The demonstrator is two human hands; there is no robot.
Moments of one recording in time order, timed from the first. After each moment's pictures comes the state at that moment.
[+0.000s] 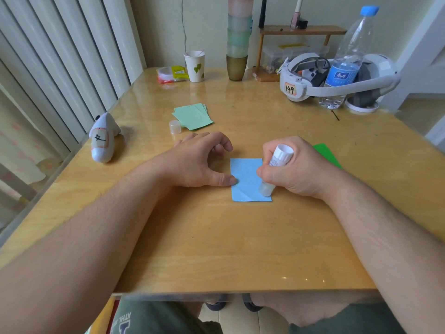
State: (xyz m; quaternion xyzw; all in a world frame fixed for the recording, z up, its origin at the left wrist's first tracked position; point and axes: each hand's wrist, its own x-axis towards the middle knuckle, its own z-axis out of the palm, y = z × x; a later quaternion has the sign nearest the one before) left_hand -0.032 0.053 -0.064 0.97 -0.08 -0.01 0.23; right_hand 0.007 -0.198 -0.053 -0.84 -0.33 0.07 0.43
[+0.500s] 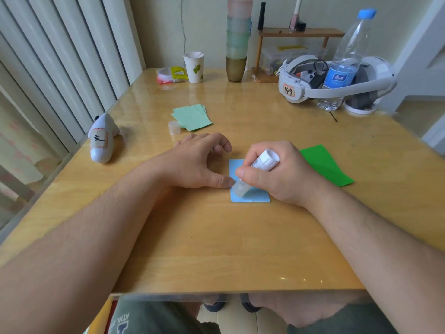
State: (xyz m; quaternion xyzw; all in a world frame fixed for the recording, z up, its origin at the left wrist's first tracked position) left_hand -0.034 0.053 -0.064 0.97 -0.08 -0.02 0.23; right_hand -0.008 -0.179 -0.063 -0.78 -0.36 0.06 0.51
